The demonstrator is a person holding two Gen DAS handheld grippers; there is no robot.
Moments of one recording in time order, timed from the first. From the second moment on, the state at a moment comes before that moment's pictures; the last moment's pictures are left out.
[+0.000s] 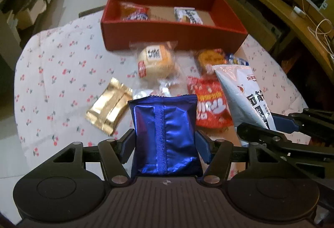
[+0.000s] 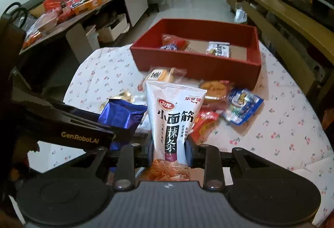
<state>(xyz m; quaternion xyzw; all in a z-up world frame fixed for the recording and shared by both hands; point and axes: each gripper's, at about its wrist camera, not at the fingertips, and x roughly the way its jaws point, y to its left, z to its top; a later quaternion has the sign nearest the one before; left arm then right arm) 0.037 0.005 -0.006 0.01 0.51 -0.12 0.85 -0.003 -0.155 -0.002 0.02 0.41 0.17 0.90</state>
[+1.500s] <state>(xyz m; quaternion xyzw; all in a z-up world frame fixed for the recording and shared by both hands) 0.082 -0.068 -0.045 0.10 0.53 -0.10 0.84 0.043 -0.198 0.013 0.05 0.40 0.13 0.91</state>
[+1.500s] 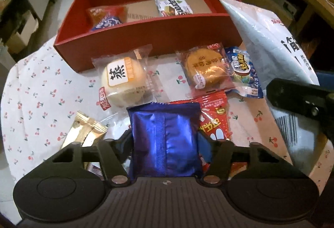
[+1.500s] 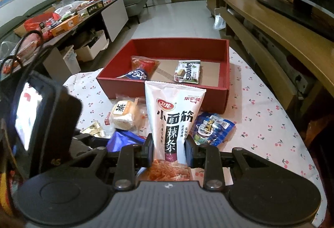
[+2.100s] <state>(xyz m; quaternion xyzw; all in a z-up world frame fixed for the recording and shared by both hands) 0.087 -0.046 0.000 0.03 0.49 -0.11 0.87 0.043 -0.197 0.018 0.05 0.39 0.12 0.91</state>
